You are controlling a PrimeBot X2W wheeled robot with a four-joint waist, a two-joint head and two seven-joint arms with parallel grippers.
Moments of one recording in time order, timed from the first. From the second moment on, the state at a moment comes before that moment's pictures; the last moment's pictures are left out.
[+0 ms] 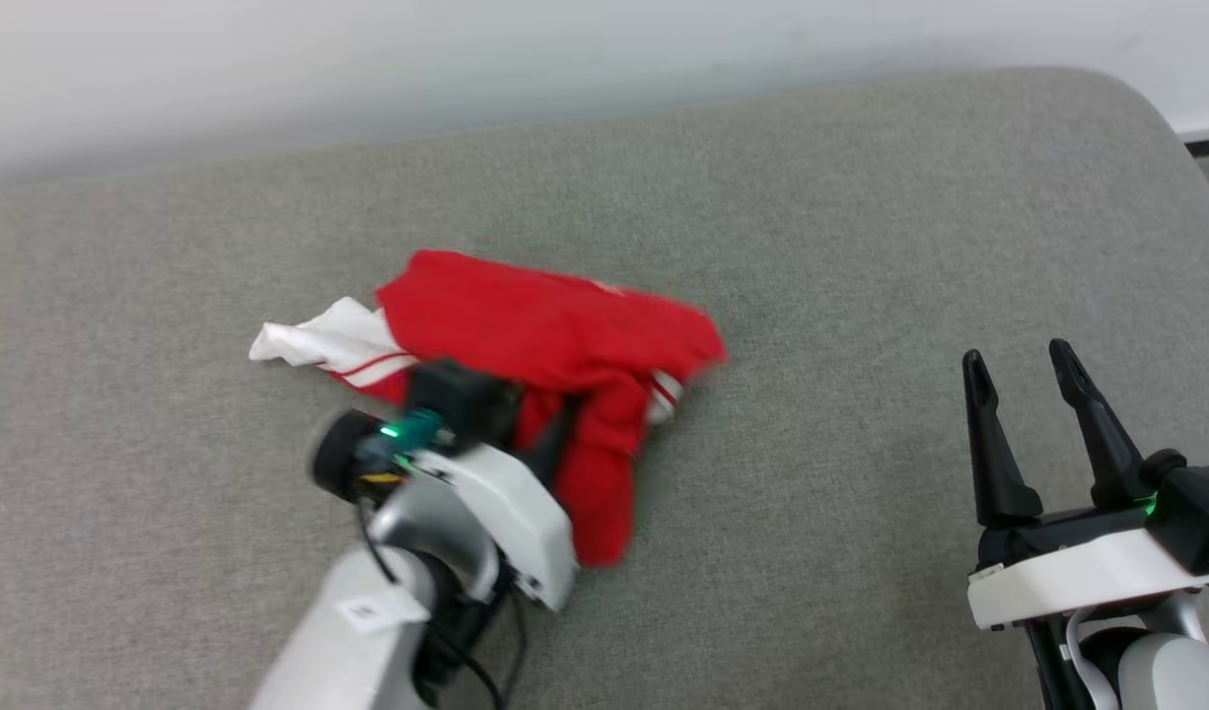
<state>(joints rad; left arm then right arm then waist) -0.35 0.18 -0.37 0.07 -0.37 -0.09 0.15 -0.08 -0.05 -0.02 -0.12 0.16 0.13 -0.10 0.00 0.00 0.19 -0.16</state>
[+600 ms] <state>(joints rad) -0.32 0.19 -0.80 0.15 -0.42 -0.13 0.17 -0.12 -0.05 -0.02 -0.09 0.16 0.13 -0.12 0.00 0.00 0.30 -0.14</state>
